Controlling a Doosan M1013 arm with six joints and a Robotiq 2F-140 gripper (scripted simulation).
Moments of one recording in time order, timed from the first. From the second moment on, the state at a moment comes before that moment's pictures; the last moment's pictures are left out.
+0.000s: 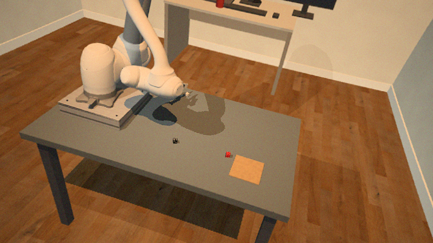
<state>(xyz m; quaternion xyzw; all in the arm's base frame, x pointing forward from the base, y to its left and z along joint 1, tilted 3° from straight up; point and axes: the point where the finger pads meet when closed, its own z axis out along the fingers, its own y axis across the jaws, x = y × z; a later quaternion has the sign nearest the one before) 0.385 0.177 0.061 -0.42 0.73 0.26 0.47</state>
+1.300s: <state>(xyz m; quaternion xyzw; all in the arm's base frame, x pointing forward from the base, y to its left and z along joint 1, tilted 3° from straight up) 0.405 0.210 0.095 -0.48 0.84 0.13 0.23</state>
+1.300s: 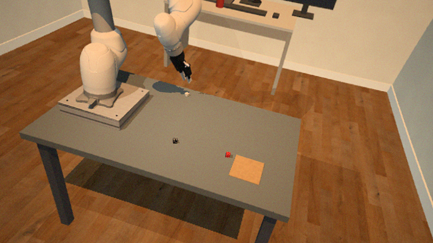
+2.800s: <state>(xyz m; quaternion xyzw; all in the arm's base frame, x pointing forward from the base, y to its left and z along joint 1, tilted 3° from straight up) 0.422 0.230 0.106 -0.64 0.77 0.00 0.03</state>
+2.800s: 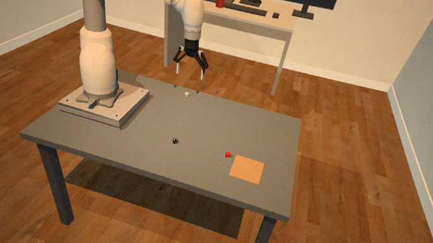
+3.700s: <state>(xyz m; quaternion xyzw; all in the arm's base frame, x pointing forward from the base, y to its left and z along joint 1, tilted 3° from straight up) 0.419 0.229 0.079 -0.94 0.35 -0.01 0.02</state>
